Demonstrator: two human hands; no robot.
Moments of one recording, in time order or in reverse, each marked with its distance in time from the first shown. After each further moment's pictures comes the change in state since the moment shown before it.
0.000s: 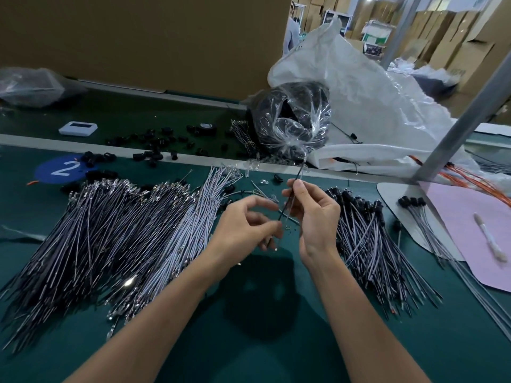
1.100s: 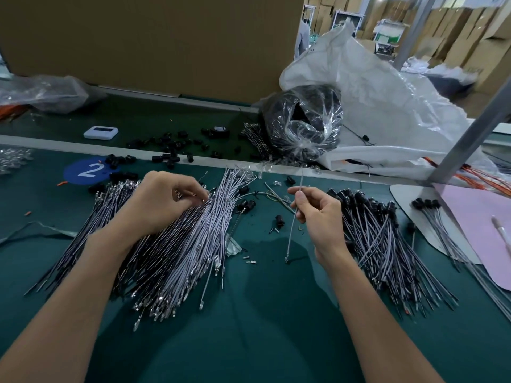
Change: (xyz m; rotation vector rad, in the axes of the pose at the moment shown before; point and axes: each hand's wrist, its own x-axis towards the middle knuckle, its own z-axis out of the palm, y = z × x) left_hand -0.011 0.036 -0.136 0.882 0.132 0.254; right_hand 0.007 0.011 -0.004 -0.321 -0.170 -0.054
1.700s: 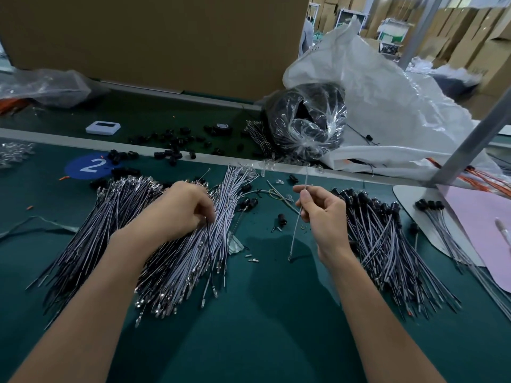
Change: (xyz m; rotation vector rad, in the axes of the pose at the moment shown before) left_hand 0.003 0.005 0.018 0.202 -0.254 -0.097; right_hand 0.001 0.001 0.000 0.001 0.025 -0.001
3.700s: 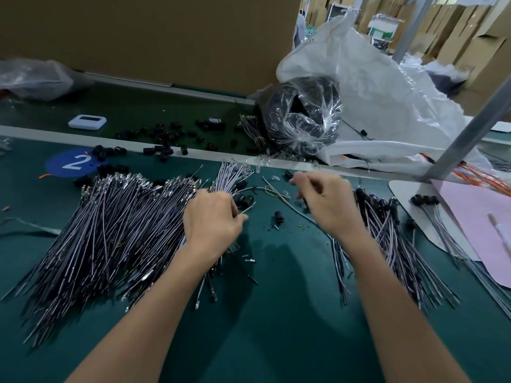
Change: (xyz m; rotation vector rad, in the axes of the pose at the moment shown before) left_hand 0.020 0.047 0.064 0.064 0.324 -0.273; right_hand 0.019 -0.026 -0.015 -0.674 -0.196 -0.304
